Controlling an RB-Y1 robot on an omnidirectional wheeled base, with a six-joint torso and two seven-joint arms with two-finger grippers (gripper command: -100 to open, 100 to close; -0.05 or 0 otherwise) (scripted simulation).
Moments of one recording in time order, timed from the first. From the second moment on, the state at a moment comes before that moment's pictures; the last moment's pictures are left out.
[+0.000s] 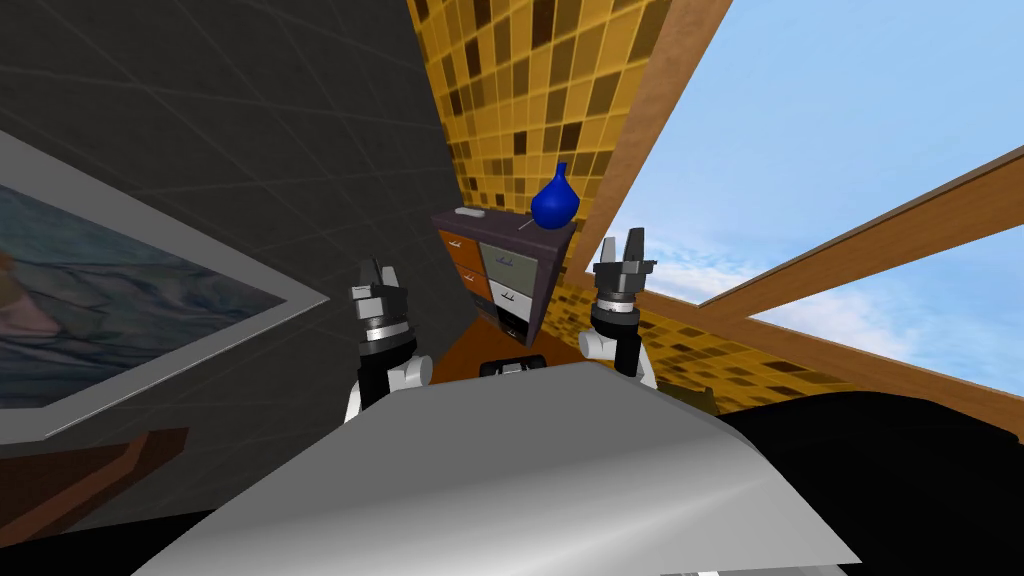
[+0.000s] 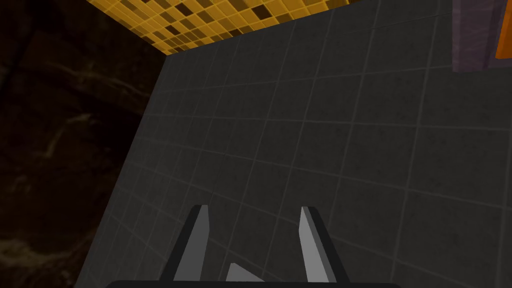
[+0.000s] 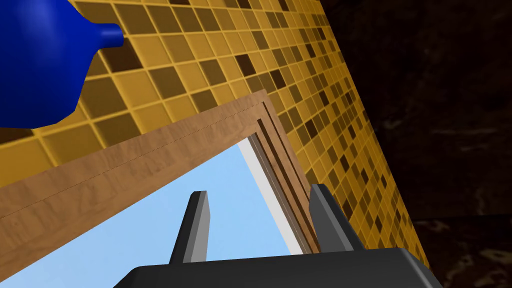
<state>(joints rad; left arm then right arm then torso) 0.50 0.00 0.00 -2.36 -0.10 -0.38 -0.07 0.47 0.00 -0.05 -2.33 0.04 -0.60 -0.08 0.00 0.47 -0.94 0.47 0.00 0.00</state>
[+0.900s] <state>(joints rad) 0.47 0.11 -0.02 -2.27 -0.12 -0.38 -0.08 0.47 0.00 -0.05 -2.33 0.04 -0.60 -0.08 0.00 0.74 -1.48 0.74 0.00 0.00</state>
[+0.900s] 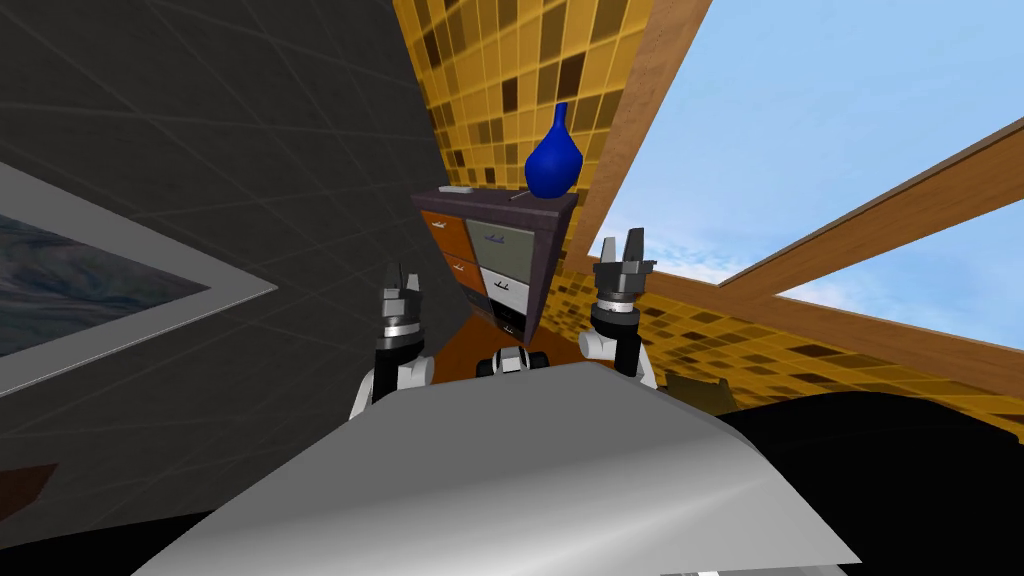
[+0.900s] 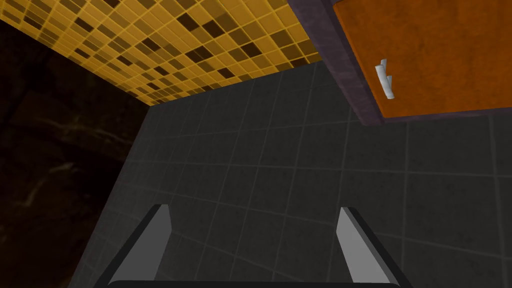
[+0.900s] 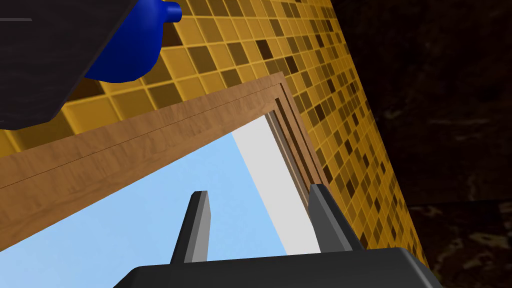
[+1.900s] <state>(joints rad) 0.42 0.13 -0.09 -2.05 -0.16 -0.40 -0.11 0.47 0.00 -0.05 -2.33 0.04 -0.60 -0.08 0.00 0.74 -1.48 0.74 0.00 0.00</state>
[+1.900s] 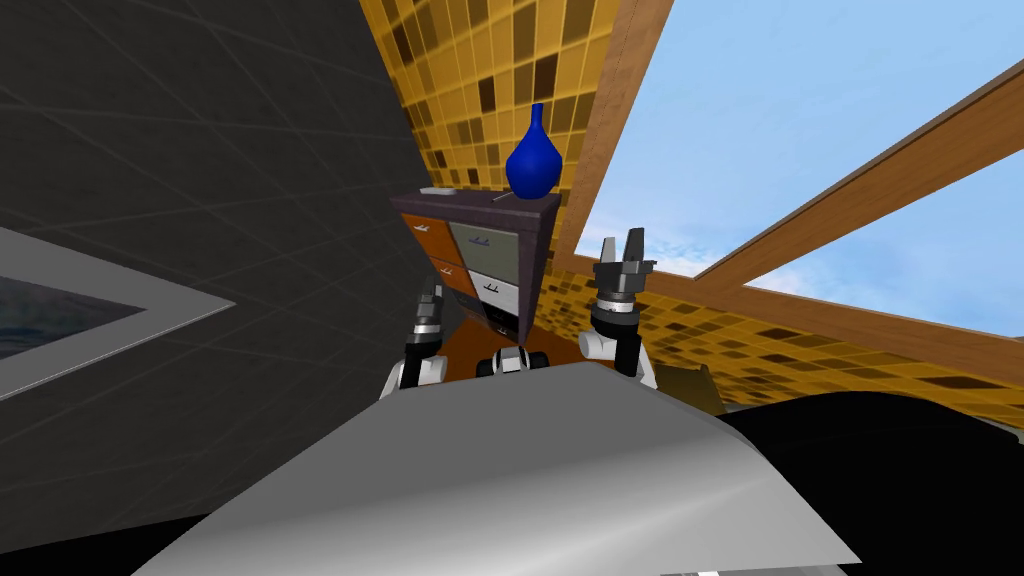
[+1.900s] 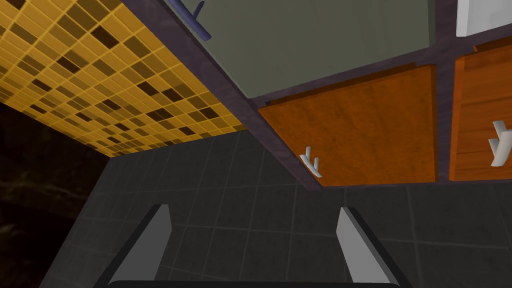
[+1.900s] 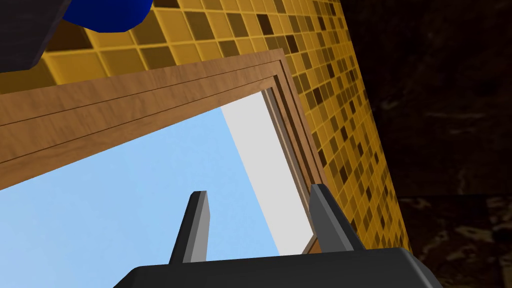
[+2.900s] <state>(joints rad) 0.36 0.12 -0.15 -1.85 -0.20 -0.41 -0.14 0.47 0.00 -0.05 -2.33 0.04 -0.60 -0.08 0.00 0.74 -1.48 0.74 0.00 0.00</state>
